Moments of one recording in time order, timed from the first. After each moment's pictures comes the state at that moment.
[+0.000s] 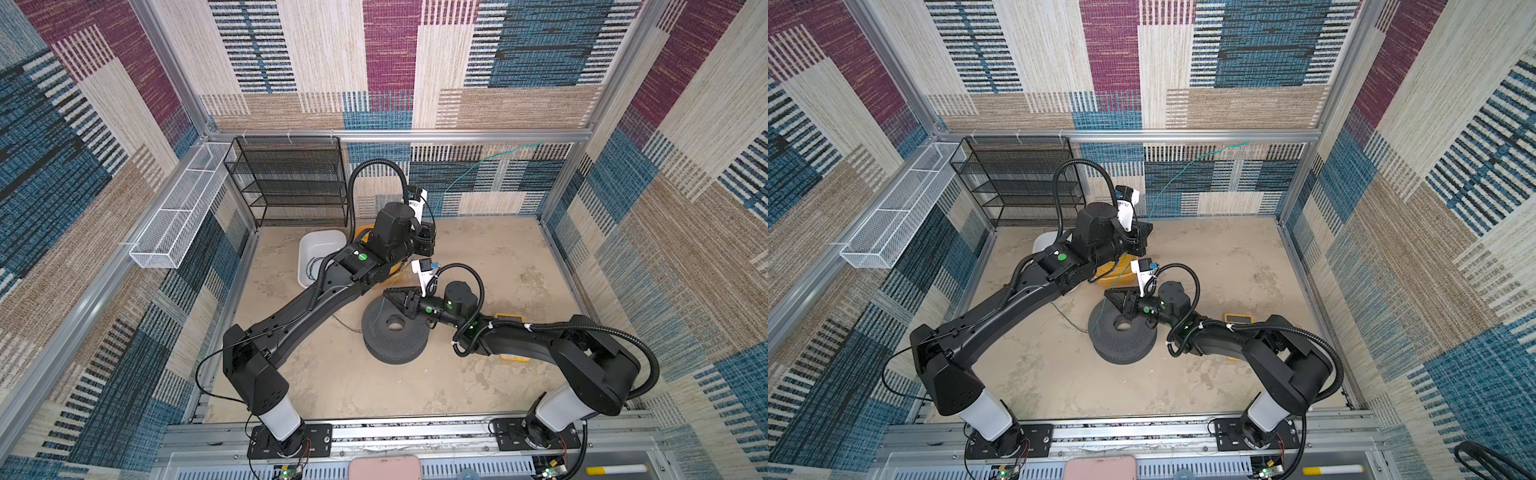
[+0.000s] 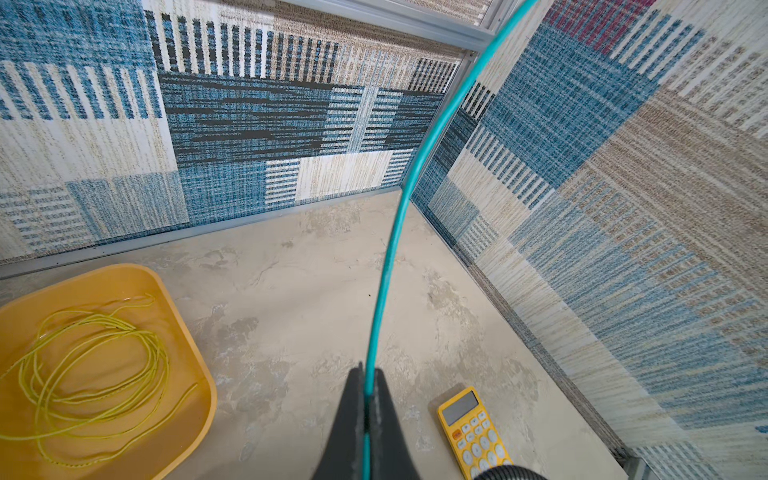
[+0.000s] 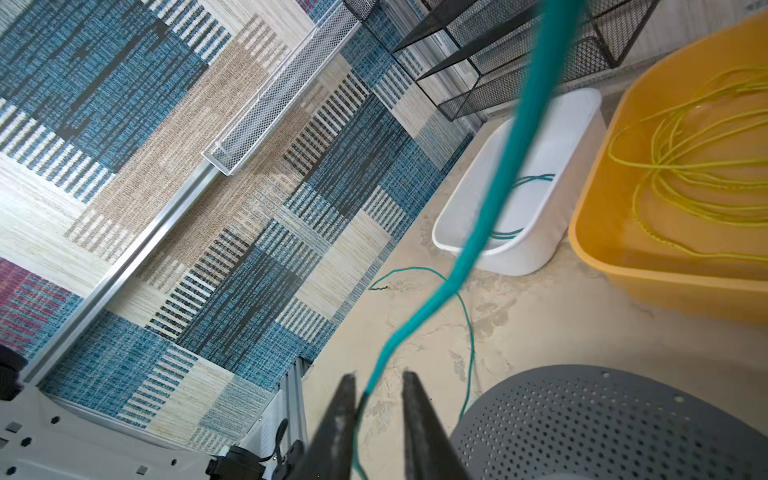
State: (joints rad) left arm -0.77 1.66 1.70 -0.35 -0.06 -0.37; right arm 0.76 1.58 0.72 0.83 -0.38 0.76
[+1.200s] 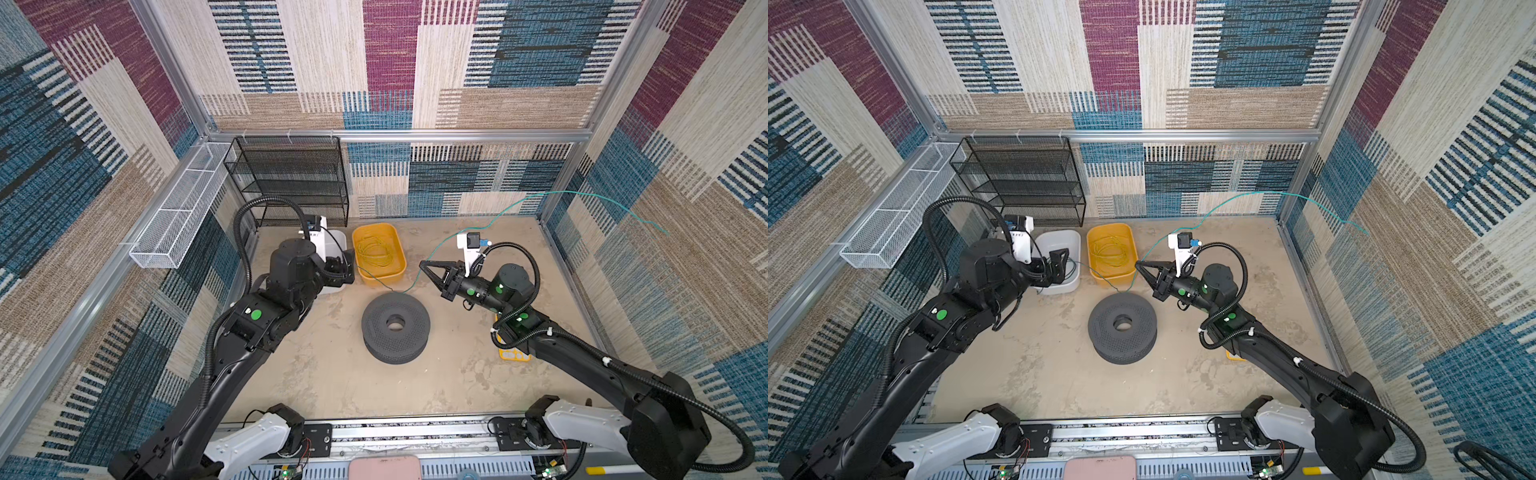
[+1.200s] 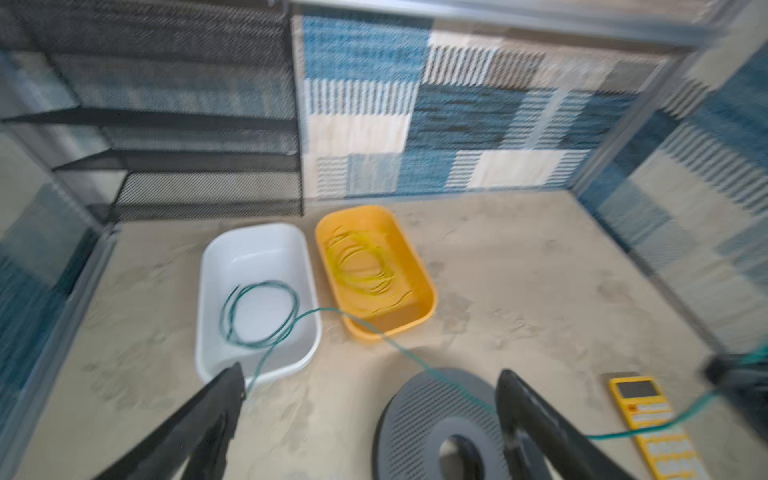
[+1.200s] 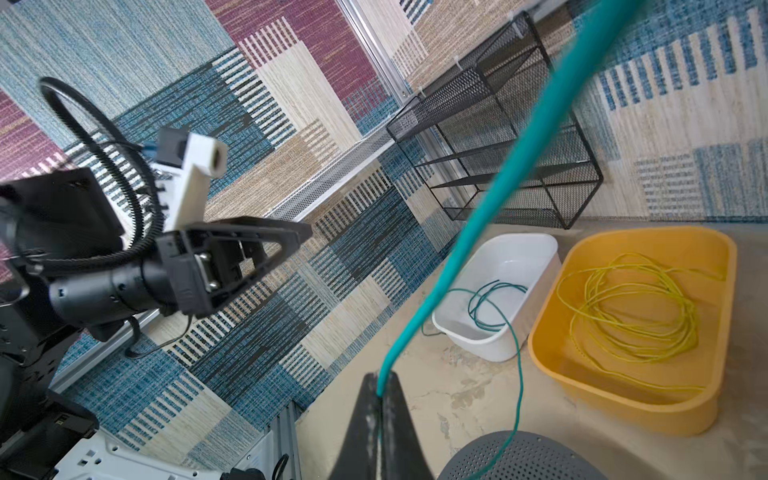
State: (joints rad) left arm -0.49 1.02 1.25 -0.68 -0.29 -0.23; right arm 0.55 1.16 0.76 0.49 -0.51 0.63
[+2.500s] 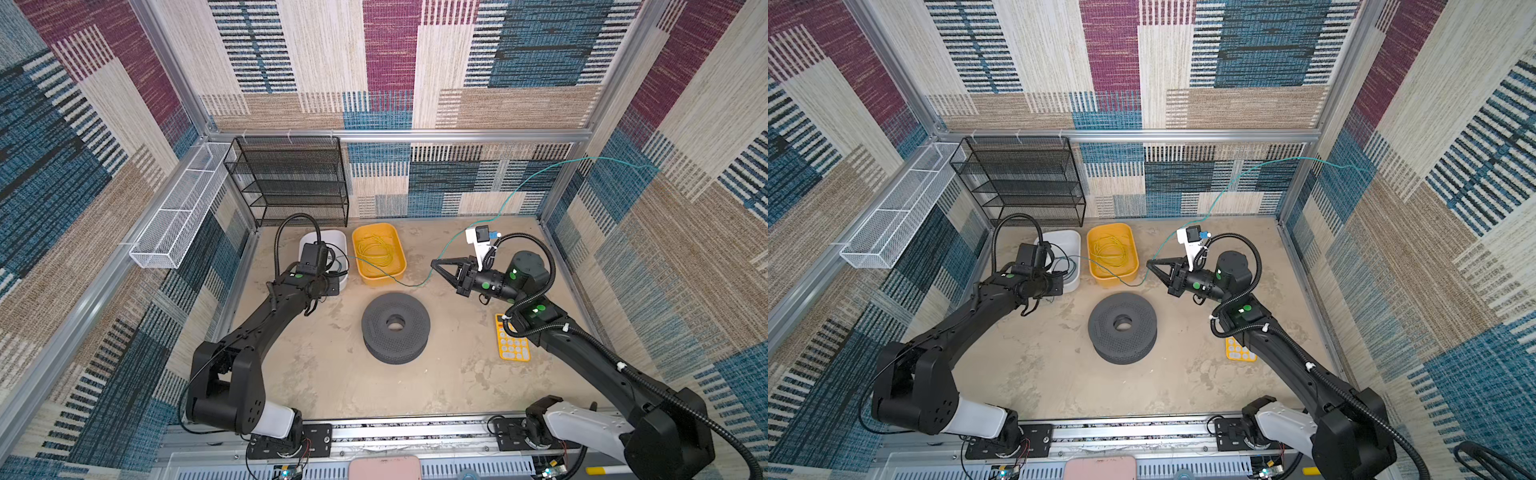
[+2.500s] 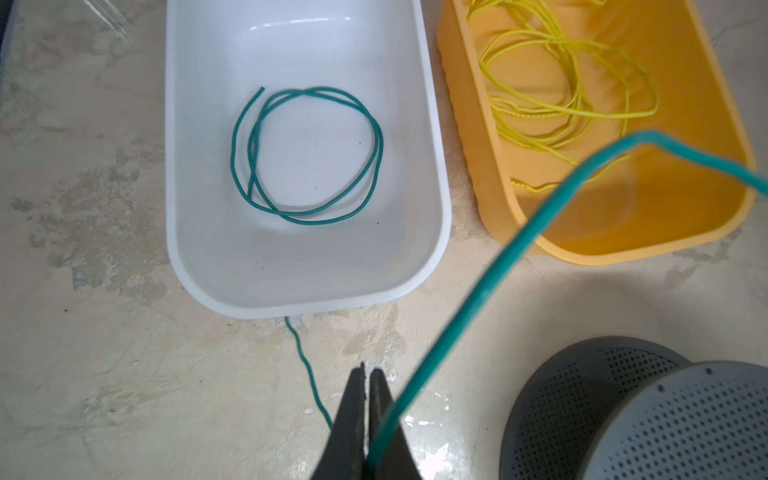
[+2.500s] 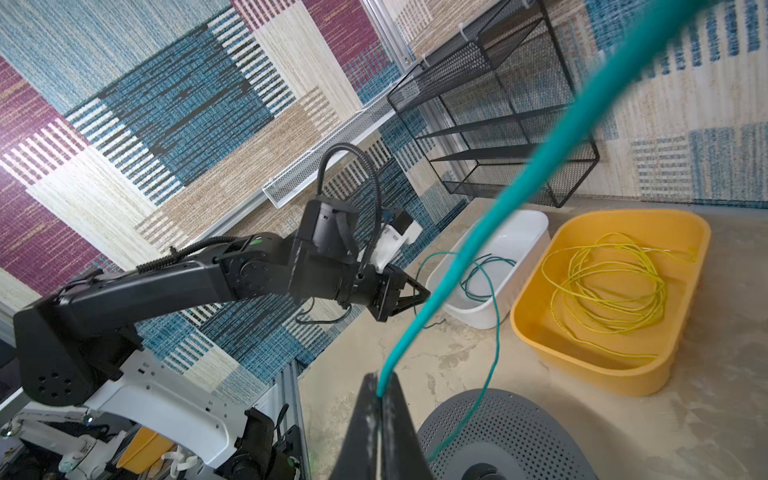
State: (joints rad) left arm -0.23 1.43 1.07 -0.52 -0.11 -0.20; right arm 0.39 1.15 0.83 0.34 -0.71 0.61
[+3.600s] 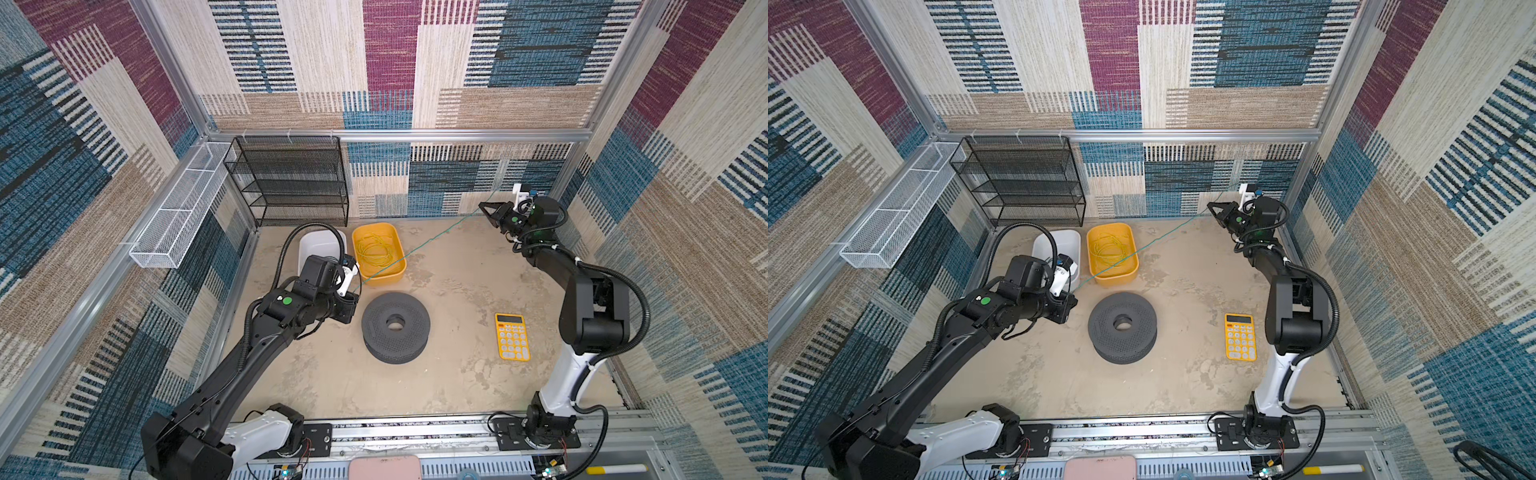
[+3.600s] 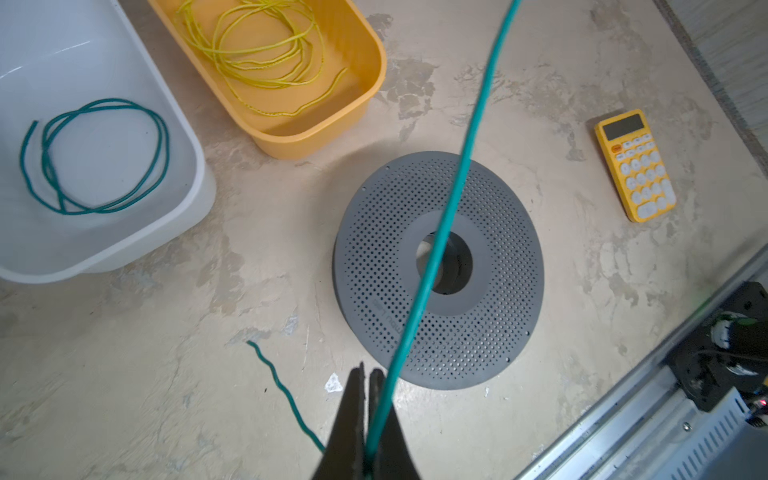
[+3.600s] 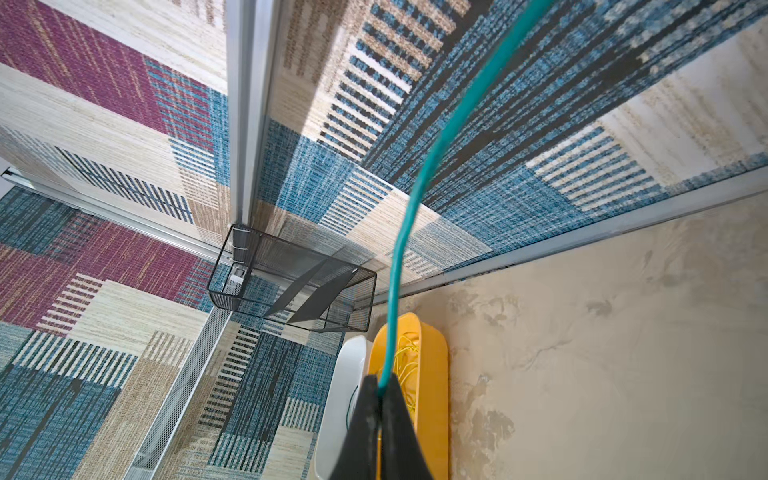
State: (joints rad) left arm -0.47 1.16 1.11 -0.85 0.15 -0.07; right arm -0.10 1.95 1.42 0.38 -0.76 0.93
